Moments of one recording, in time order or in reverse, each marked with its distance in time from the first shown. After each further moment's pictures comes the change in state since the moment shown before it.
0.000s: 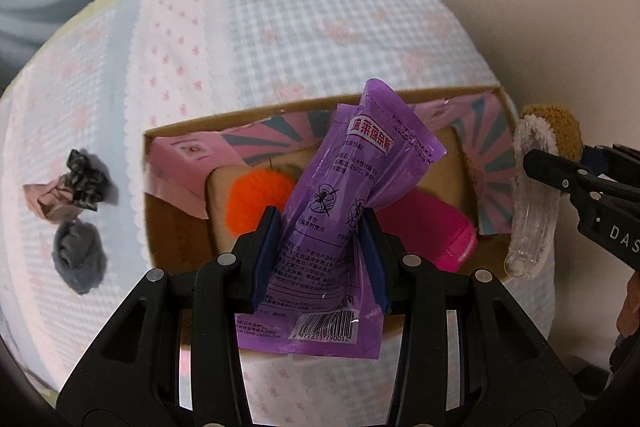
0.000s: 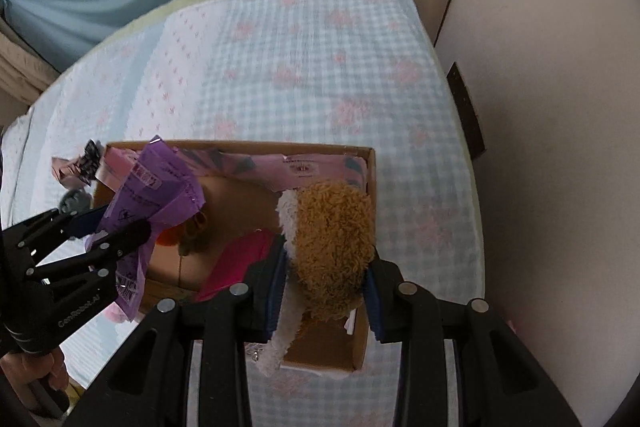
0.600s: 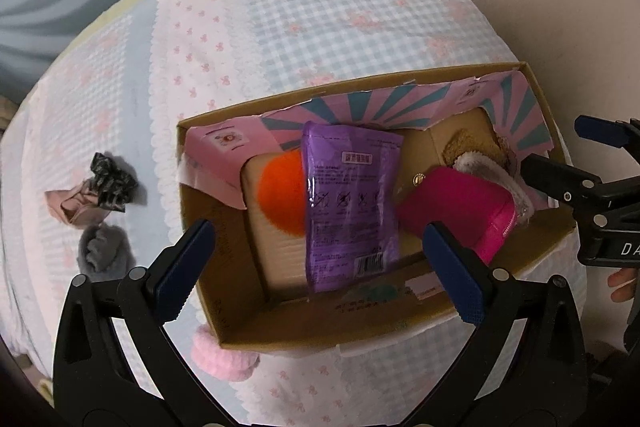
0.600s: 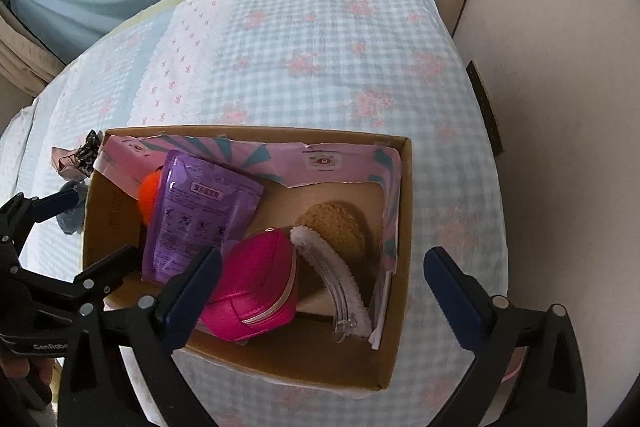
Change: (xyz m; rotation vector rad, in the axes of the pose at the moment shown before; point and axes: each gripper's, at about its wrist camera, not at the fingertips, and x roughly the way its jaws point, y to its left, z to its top) left arm -0.005 0.015 -0.015 0.045 -0.006 0.081; right arm 0.019 0.015 -0.007 -0.014 -0.013 0.031
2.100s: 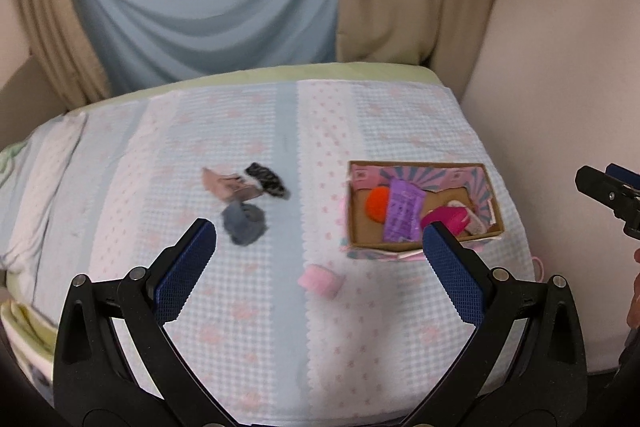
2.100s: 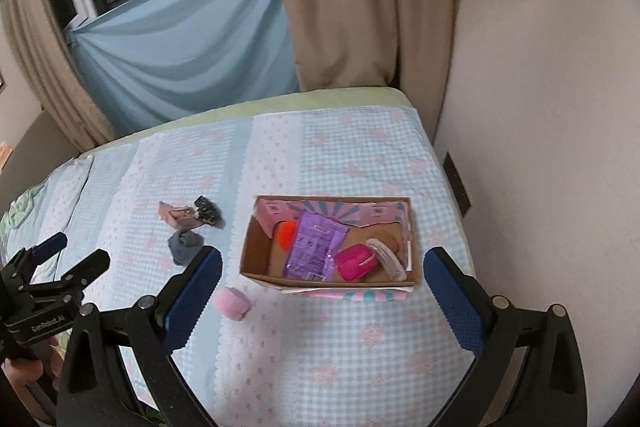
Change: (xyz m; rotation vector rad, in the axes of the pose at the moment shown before) left arm -0.299 0.102 -0.159 -0.252 -0.401 0.096; right arm -0.273 0.119 -0.098 0.013 -0.380 0.014
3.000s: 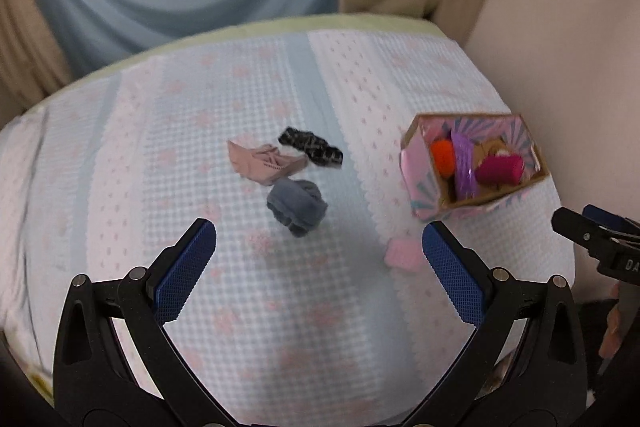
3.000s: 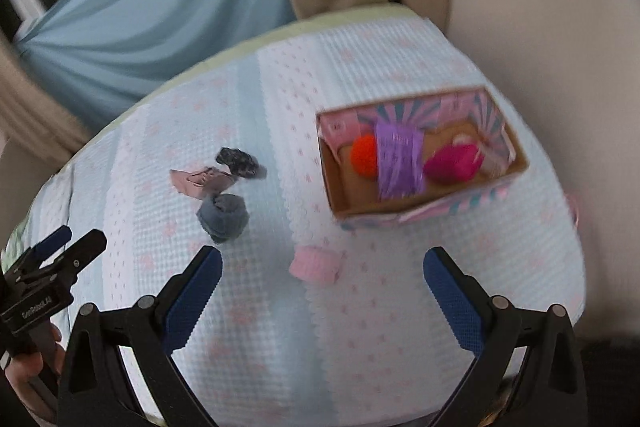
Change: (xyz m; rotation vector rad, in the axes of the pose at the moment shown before) left arm 0.122 0.195 -0.008 0.117 0.161 -0.179; right arm 0.120 0.166 -0.061 0.271 0.201 -0.090
